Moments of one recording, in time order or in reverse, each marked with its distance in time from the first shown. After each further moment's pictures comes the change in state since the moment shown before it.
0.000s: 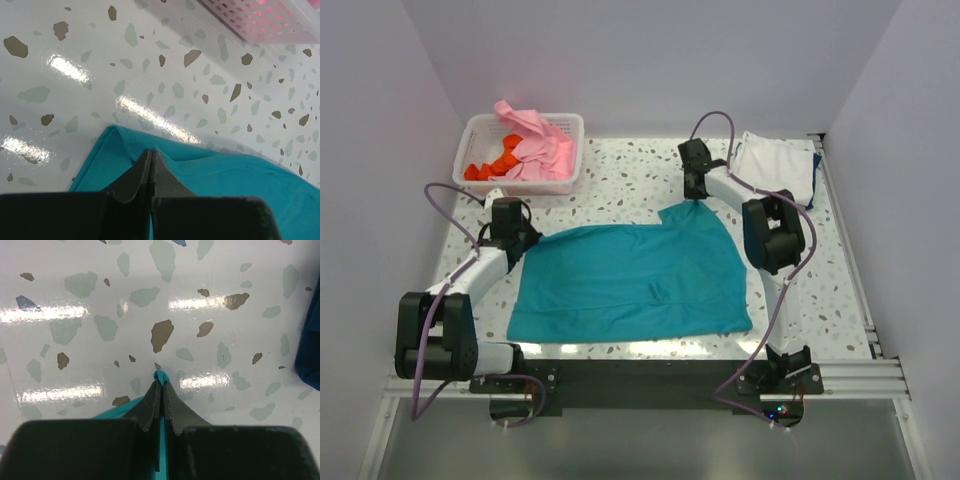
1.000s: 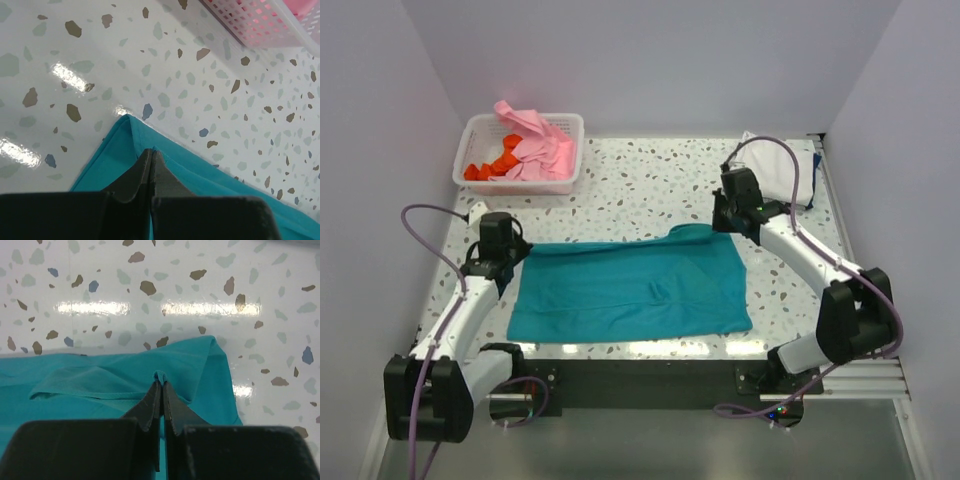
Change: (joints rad) left arm 0.000 -0.291 -0.081 -0.151 -0.057 -0.055; right arm -0.003 -0.783 -0.697 0.056 -0.188 0.029
